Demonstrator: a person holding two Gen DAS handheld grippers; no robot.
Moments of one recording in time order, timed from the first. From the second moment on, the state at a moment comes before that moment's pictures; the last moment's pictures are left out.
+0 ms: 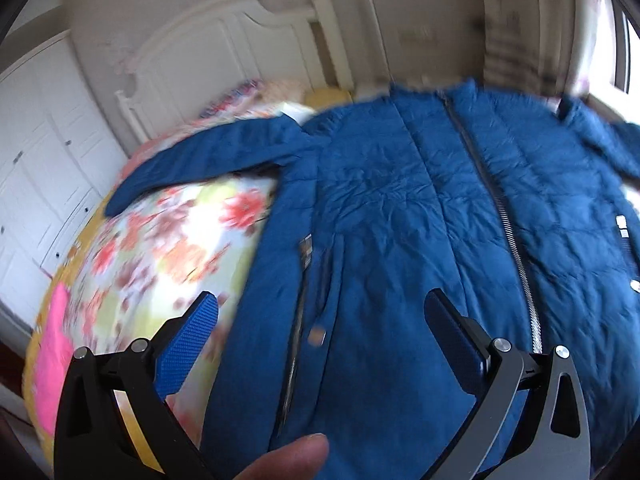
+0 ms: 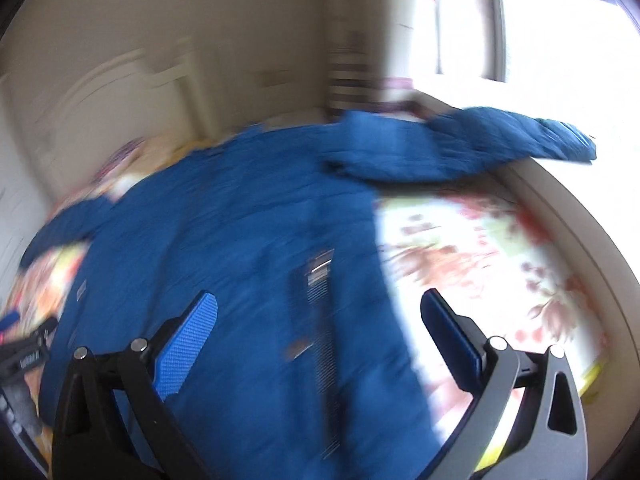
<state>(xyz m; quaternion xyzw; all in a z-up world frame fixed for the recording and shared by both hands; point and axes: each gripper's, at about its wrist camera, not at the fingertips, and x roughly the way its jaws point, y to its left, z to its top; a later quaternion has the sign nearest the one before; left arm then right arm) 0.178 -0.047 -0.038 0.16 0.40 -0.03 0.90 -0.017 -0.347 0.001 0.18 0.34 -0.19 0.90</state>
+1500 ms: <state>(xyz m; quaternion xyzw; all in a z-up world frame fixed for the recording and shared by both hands) 0.303 -0.081 -0.110 0.05 0.45 -0.15 0.88 0.264 -0.294 -0.080 0.02 0.44 0.05 0.90</state>
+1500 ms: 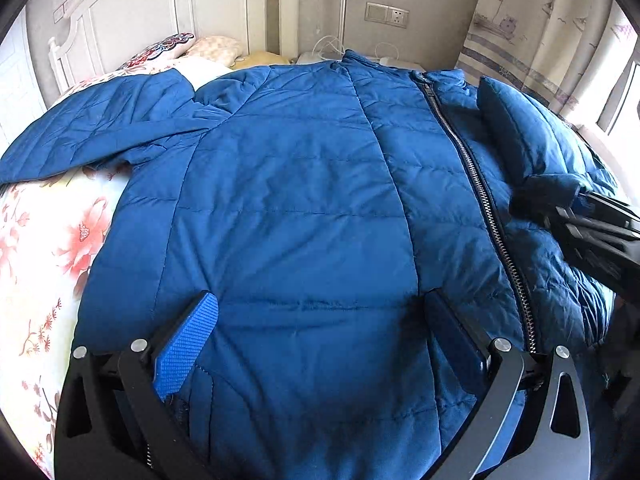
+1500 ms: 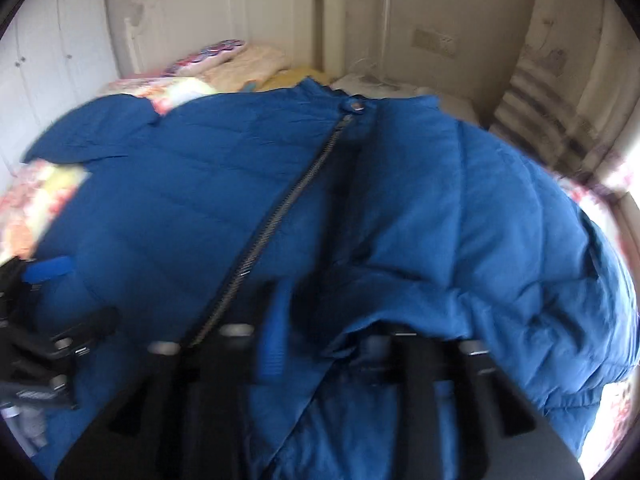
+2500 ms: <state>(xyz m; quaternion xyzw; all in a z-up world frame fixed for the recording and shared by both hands) 0.248 -0.267 -0.046 0.32 0.29 -0.27 0.86 0.118 -0.457 -0.087 0.35 0.30 -0.13 0.88</state>
